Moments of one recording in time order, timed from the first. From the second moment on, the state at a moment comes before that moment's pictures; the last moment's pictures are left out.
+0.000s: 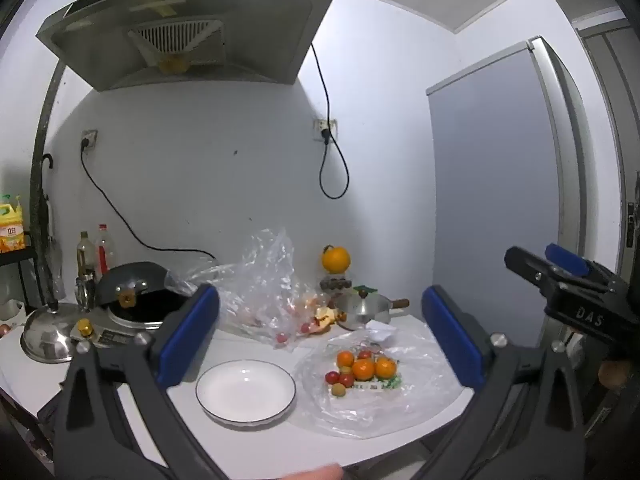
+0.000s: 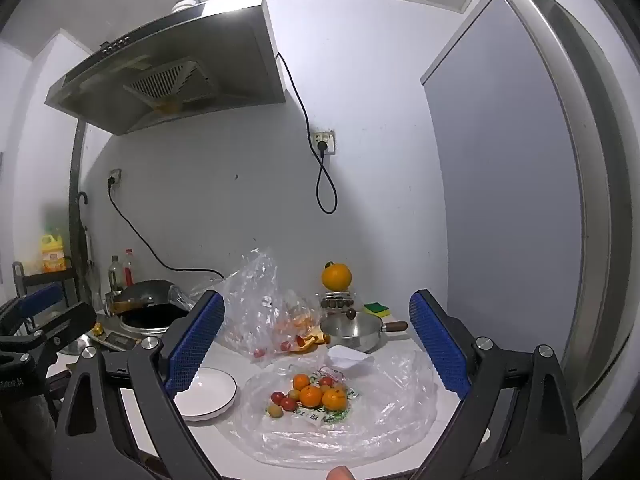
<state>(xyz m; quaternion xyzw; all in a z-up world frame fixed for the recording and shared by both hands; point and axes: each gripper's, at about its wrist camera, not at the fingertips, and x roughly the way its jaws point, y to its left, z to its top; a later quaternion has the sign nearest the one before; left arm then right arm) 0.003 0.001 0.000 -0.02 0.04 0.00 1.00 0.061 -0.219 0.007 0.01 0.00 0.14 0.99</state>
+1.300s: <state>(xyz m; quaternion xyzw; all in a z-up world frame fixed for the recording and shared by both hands) 0.001 0.010 -0.004 -0.02 0.02 0.03 1.00 0.062 -0.215 0.002 -0.01 0.02 0.15 0.99</state>
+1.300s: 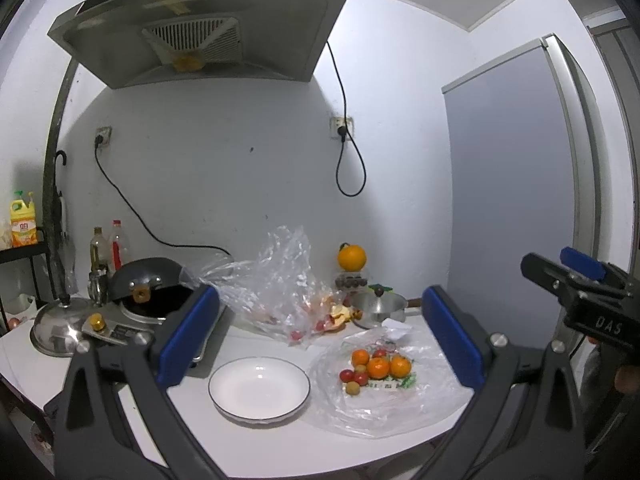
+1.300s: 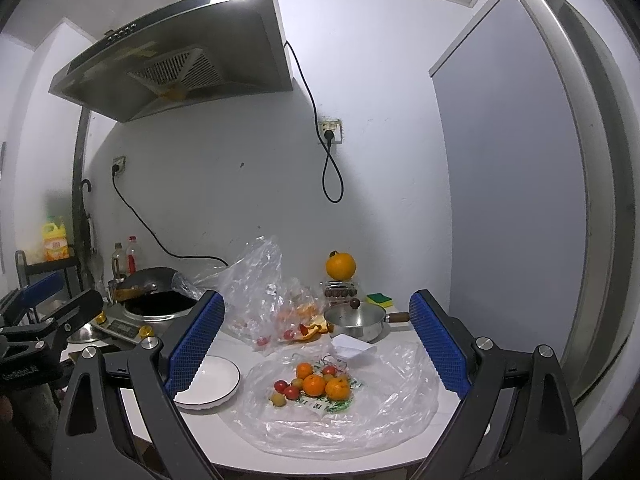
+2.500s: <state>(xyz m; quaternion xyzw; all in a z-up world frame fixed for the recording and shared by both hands) 0.002 0.009 -0.006 -0.01 0.02 0.03 1.00 0.063 -0.214 0.004 -0.01 0.02 0.15 0.99</state>
